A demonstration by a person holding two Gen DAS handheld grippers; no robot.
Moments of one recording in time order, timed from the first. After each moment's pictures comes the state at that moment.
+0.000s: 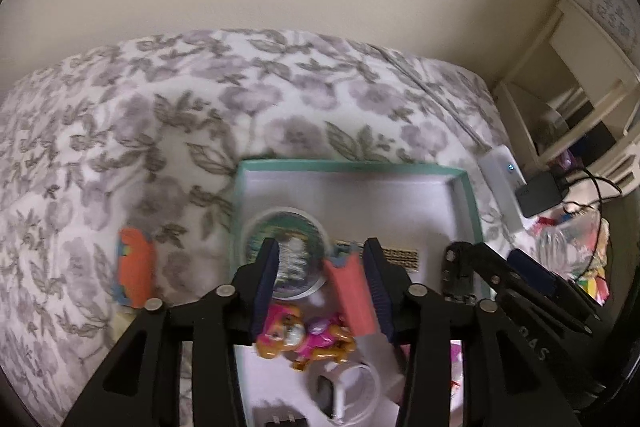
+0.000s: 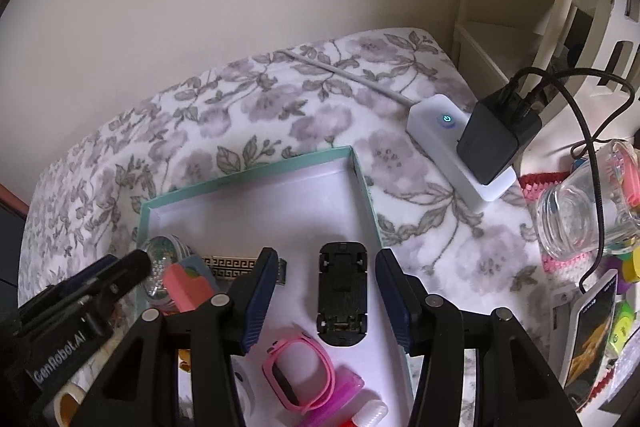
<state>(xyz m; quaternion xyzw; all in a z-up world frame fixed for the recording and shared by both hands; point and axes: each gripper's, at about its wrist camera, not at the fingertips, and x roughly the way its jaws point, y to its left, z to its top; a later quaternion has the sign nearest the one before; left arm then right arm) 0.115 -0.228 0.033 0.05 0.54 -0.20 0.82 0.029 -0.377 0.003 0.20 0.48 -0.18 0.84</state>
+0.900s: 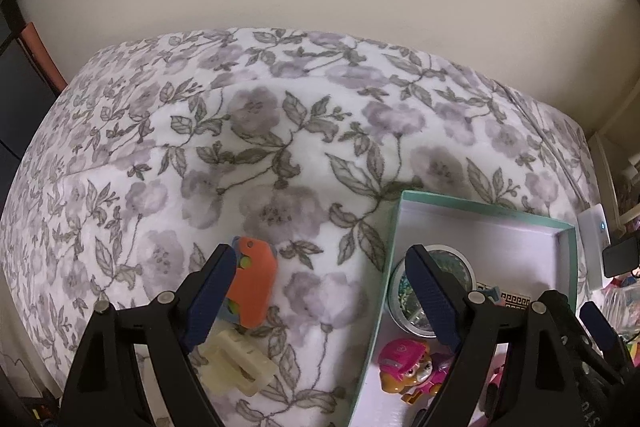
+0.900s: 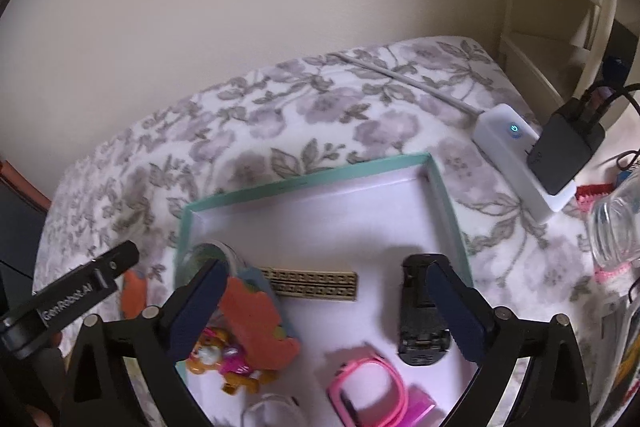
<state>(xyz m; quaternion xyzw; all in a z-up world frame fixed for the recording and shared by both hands) 0.154 -0.164 0.025 0.04 0.52 -0.05 0.85 0.050 -0.341 -0.004 0.21 0.44 -0.13 0.86</state>
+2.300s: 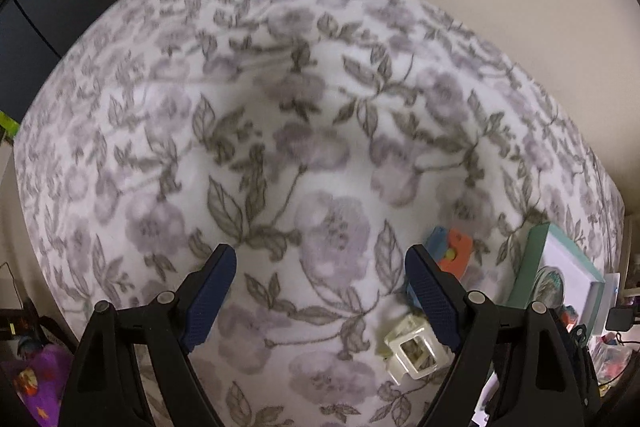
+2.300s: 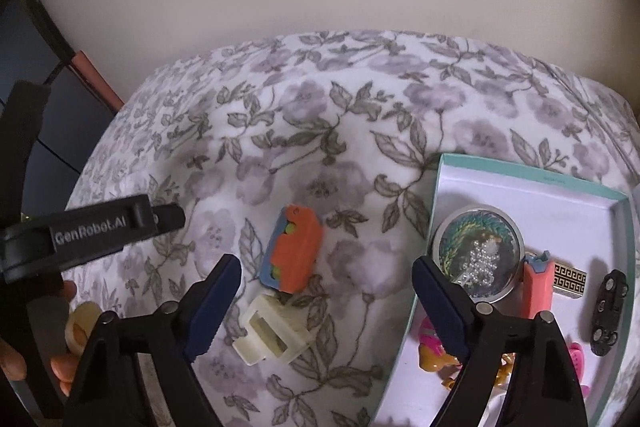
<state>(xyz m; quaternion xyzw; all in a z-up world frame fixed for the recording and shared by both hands) 0.167 0.004 0.012 -0.07 0.61 0.06 0.79 0.107 -0.169 -0.005 0.11 0.49 0.05 0.86</state>
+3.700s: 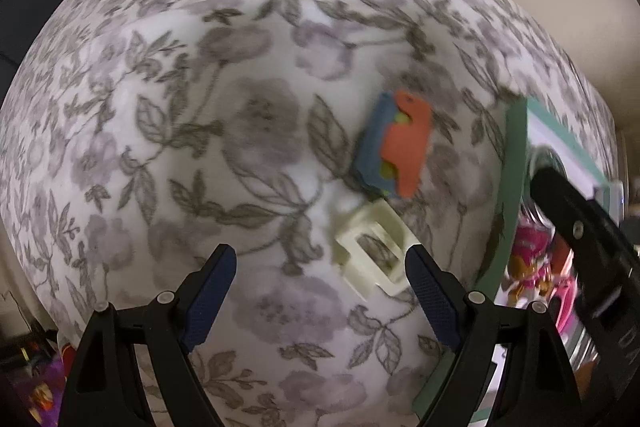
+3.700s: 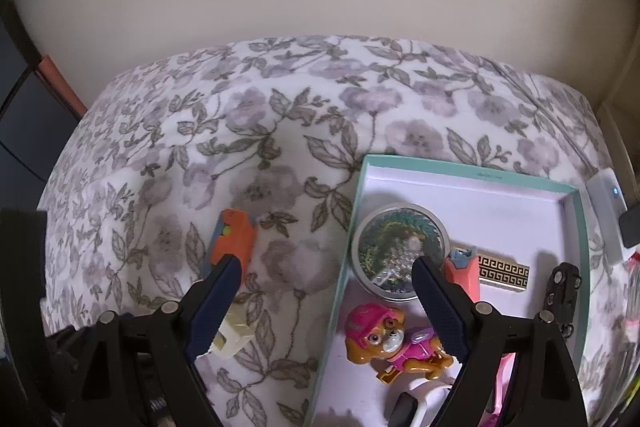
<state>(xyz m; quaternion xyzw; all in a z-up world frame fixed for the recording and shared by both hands) 0.110 -0.058 -0.024 -0.03 0.65 -0.01 0.76 0.098 -0.203 0.001 0.10 0.50 -0.02 0.86</state>
